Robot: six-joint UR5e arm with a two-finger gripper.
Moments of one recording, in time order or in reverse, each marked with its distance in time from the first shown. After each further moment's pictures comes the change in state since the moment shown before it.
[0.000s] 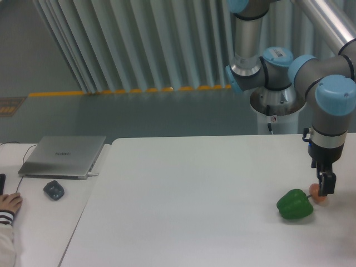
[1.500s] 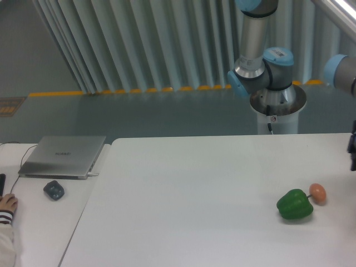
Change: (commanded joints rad) arm 0.221 0.012 -0.098 0.307 0.085 -0.018
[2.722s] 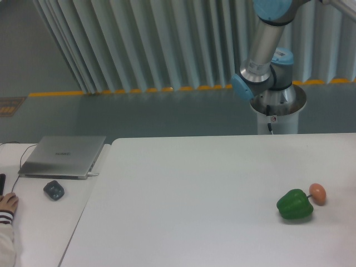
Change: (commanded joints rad) arm 0.169 -0.109 0.066 0.043 0.018 0.382
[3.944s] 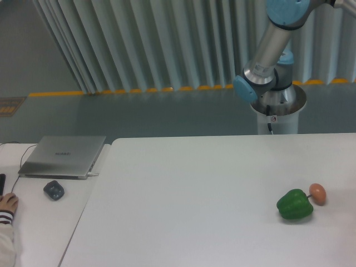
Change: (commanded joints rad) arm 0.074 -0.034 -0.035 0.000 -0.046 0.046
